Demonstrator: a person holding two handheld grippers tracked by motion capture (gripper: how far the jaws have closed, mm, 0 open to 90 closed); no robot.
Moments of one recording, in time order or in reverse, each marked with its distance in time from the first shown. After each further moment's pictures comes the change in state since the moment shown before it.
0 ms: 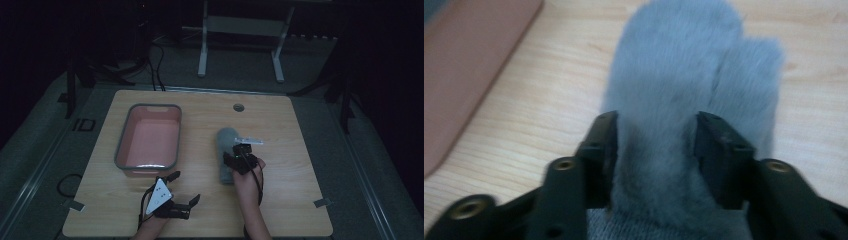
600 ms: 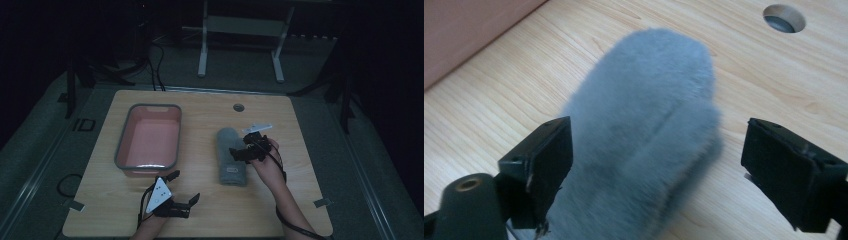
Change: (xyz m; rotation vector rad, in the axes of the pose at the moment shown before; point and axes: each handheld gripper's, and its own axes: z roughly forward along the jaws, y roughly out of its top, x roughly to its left) left arm 0.001 0.001 0.002 0.021 0.006 -0.011; right arm -0.046 0.037 -0.008 0.046 0.123 -0.369
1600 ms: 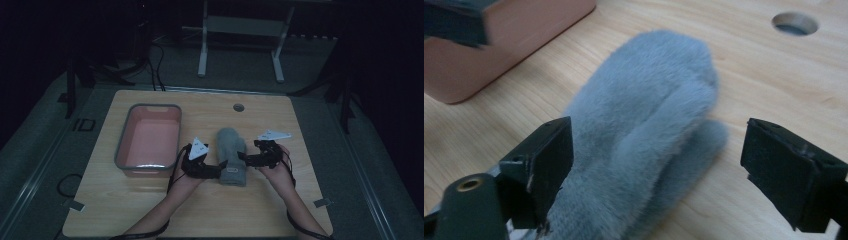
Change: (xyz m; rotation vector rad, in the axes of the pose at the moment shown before) left arm 0.014 0.081 0.116 0.270 0.027 -0.106; right arm -0.023 -0.036 -0.009 -0.147 0.134 0.053
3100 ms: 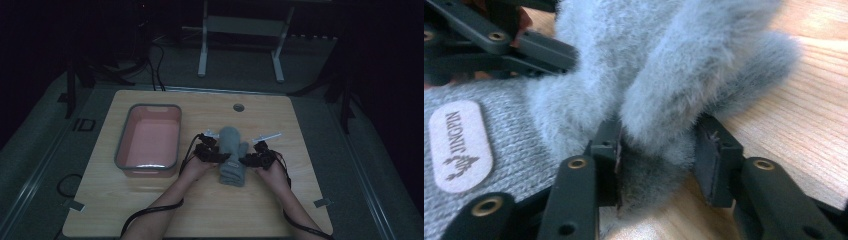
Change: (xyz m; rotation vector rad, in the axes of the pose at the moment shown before) left arm 0.043 -0.011 0.092 0.311 -0.158 -0.181; right arm -0.030 -0.026 0.045 0.218 0.191 0.117
